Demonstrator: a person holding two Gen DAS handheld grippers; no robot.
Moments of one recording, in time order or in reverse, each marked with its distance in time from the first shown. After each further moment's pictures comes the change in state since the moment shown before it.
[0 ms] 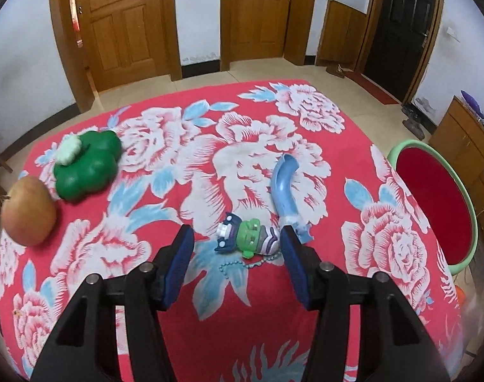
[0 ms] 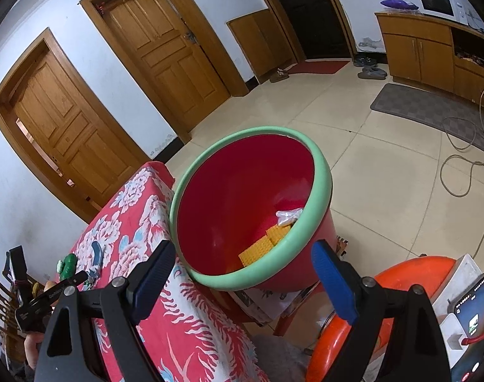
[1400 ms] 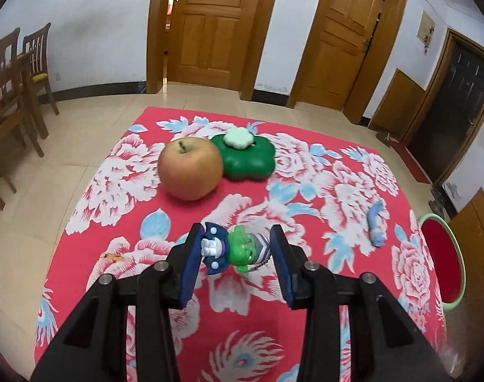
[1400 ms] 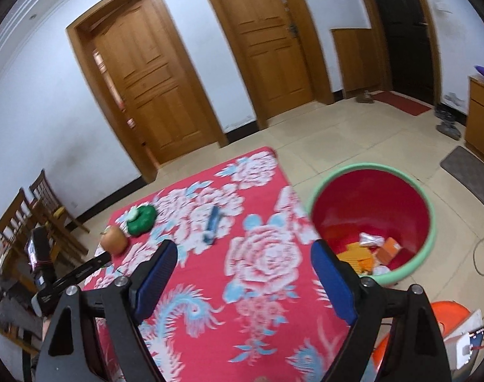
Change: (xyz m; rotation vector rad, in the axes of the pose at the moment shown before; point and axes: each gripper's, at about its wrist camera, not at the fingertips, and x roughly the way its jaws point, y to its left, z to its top) left arm -0.099 0.133 -0.052 -0.344 -0.156 0.112; right arm -0.042 0.182 -0.018 -0.370 0.057 0.209
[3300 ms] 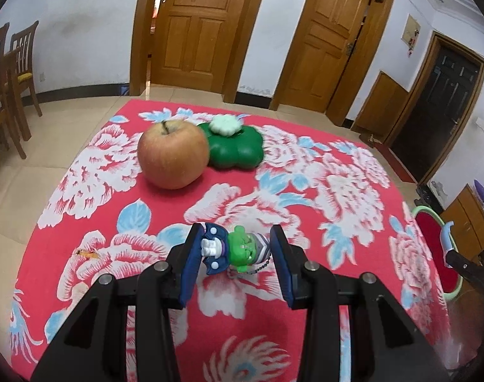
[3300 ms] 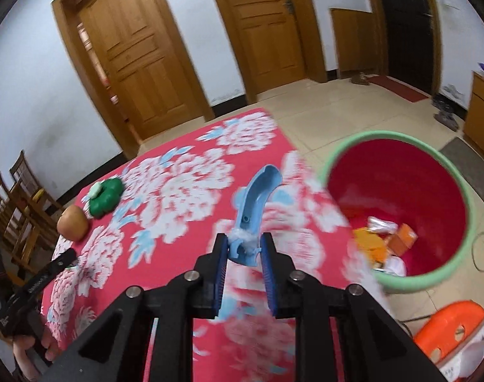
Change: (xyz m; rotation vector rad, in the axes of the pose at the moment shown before) left arm 0.013 0.001 -0.019 0.025 -0.030 -0.099; right arm 0.091 -0.011 -0.023 0.006 0.089 -0.094
